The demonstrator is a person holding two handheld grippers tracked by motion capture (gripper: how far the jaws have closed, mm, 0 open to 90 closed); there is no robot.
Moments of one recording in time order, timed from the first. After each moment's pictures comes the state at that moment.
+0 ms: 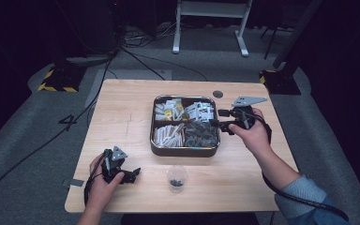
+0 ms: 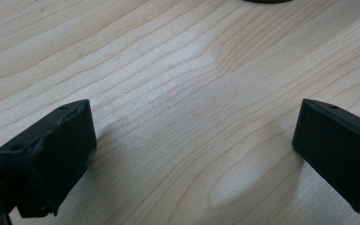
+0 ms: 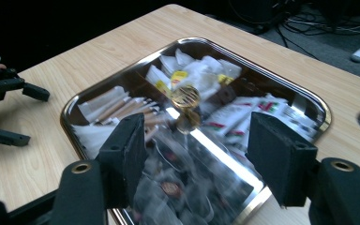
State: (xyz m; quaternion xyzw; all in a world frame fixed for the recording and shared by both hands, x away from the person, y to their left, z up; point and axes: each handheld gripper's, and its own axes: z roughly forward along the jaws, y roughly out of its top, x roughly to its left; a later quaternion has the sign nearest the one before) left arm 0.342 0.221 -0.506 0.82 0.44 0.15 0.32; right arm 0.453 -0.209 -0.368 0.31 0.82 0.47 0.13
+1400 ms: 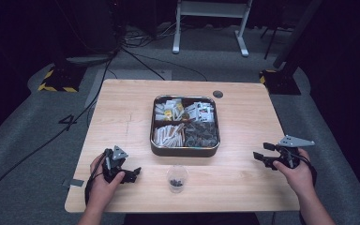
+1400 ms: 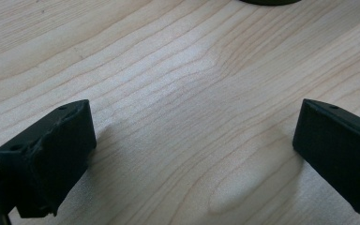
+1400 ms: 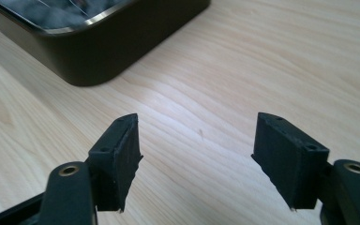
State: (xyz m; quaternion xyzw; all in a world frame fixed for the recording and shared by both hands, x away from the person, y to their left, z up) left arm 0.344 0.219 -0.505 0.82 0.44 0.16 0.32; right arm 0.381 -0.359 -0.461 0.40 0.80 0.42 0.16
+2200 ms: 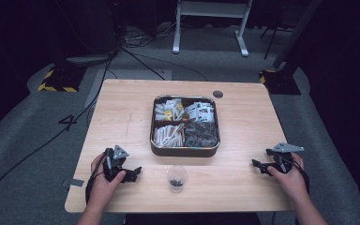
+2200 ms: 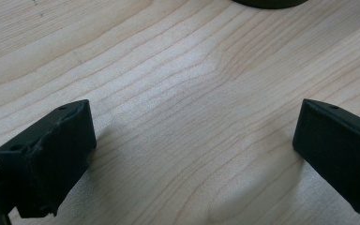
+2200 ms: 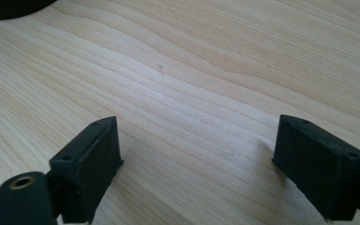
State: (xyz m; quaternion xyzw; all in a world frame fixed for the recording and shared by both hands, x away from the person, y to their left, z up) left arm 0.347 0.218 -0.506 0.82 0.44 0.16 0.32; right arm 0.385 -0.362 -0.504 0.43 0.81 0.35 0.19
